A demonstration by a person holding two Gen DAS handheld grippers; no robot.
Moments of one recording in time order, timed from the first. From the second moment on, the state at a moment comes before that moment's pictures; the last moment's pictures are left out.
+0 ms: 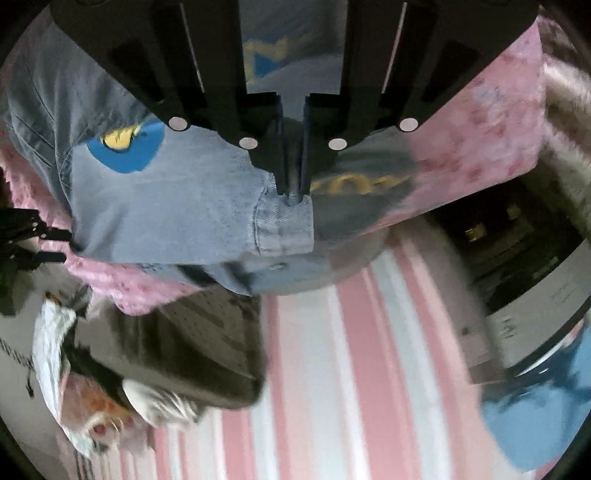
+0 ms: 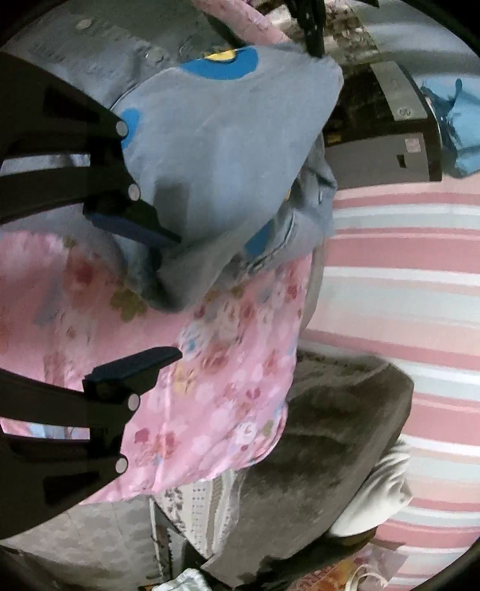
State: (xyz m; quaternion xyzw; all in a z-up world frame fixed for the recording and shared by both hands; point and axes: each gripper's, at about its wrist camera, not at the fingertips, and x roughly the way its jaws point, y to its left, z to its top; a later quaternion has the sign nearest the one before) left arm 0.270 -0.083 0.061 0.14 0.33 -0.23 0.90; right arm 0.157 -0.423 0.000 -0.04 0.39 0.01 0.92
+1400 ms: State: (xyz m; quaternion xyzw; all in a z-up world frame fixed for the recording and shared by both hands) left arm 0.317 -0.091 0.003 0.11 0.42 -0.25 0.86; right arm 0.199 -0.367 0.021 -0.05 0.39 0.10 0.91
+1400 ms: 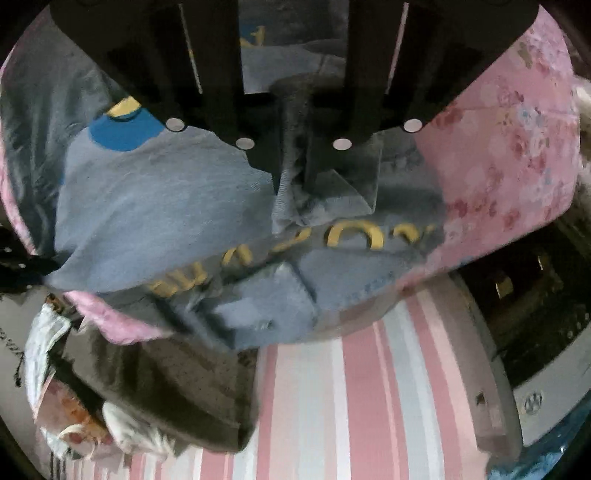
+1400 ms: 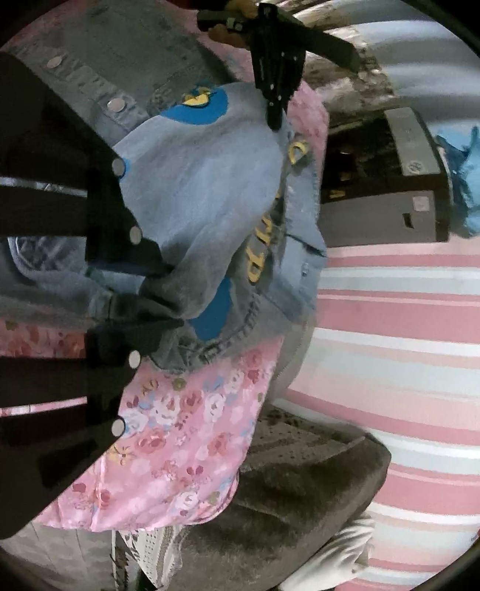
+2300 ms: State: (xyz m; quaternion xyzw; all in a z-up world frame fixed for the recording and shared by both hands) left arm 0.255 -0.021 0.013 0.07 0.36 -0.21 0.91; right arm 0.147 -0.333 0.003 -0.05 0.38 0.16 0.91
